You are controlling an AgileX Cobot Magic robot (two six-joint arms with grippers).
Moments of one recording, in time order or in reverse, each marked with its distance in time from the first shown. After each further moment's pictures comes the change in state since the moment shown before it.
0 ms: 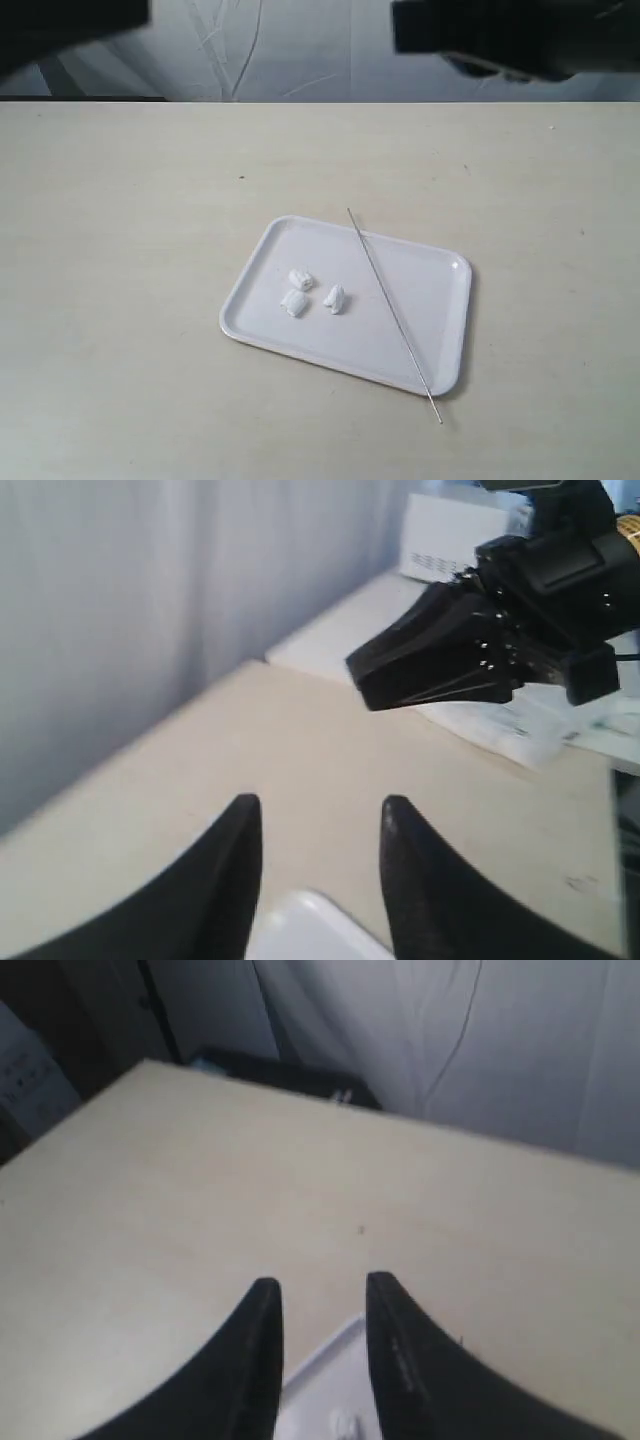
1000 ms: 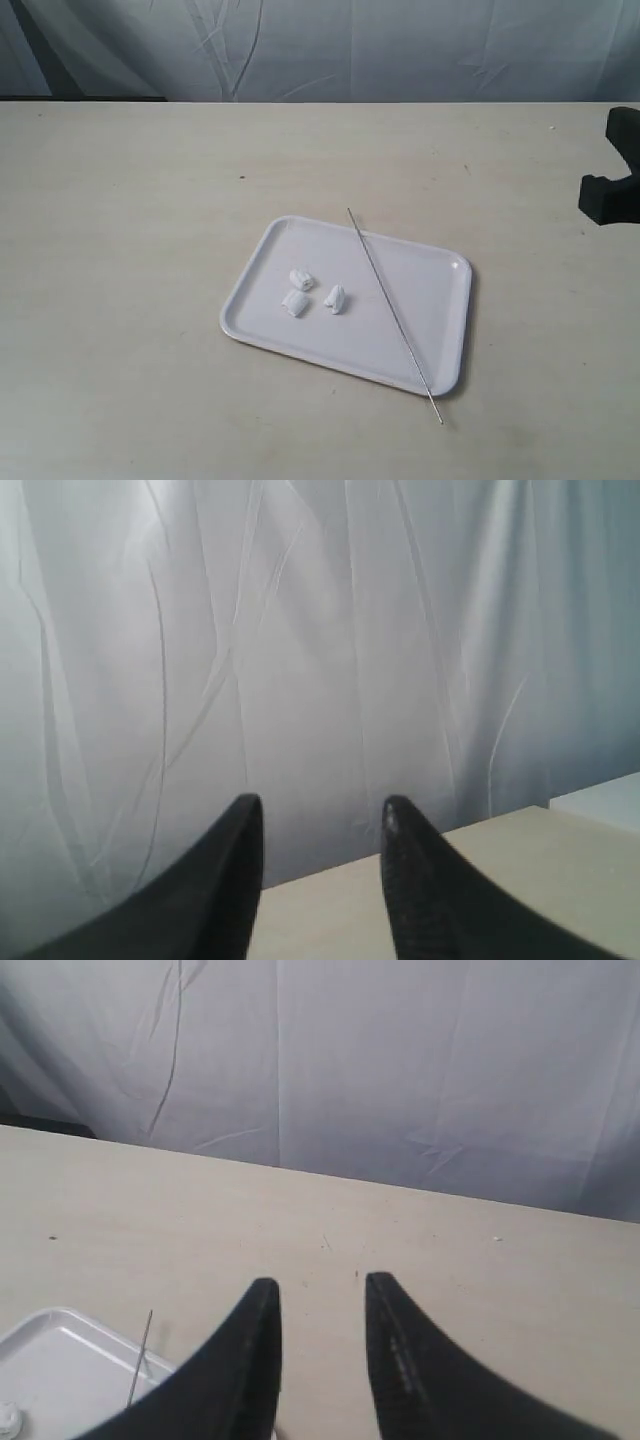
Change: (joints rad) left arm 0.041 -0.941 0.615 0.022 0.534 -0.163; right arm 0.000 -0.309 0.509 -1.083 0.154 0.950
